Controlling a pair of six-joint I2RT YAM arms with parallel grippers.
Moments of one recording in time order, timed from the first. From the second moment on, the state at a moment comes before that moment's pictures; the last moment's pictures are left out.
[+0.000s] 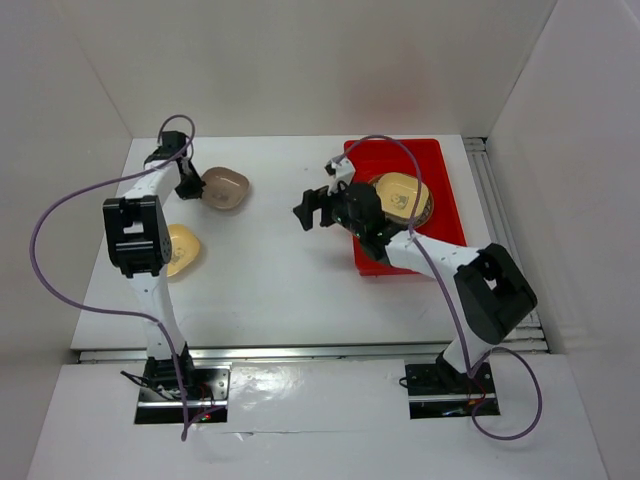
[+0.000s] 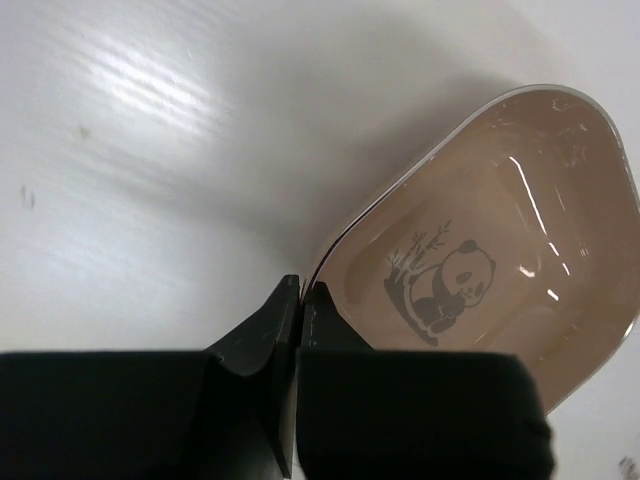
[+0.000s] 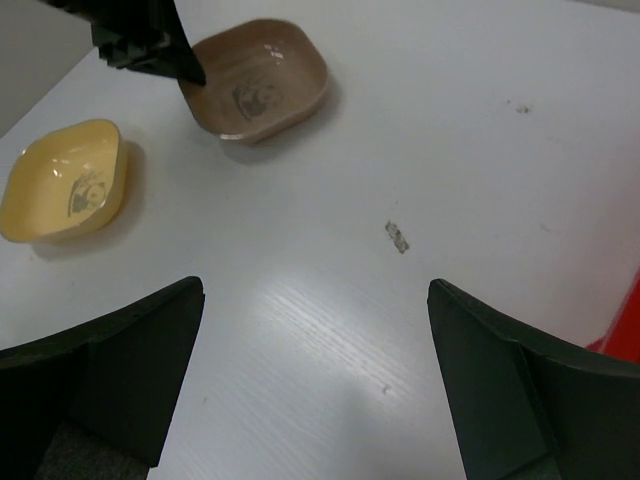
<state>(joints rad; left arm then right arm) 0.15 2.22 1.80 -0.56 -0.04 -0.45 0.65 1.59 0.94 0.44 -0.04 0.23</state>
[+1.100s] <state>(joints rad) -0.38 1.79 1.72 -0.69 -0.31 -0.33 0.57 1.89 1.24 0.43 0.04 0.33</state>
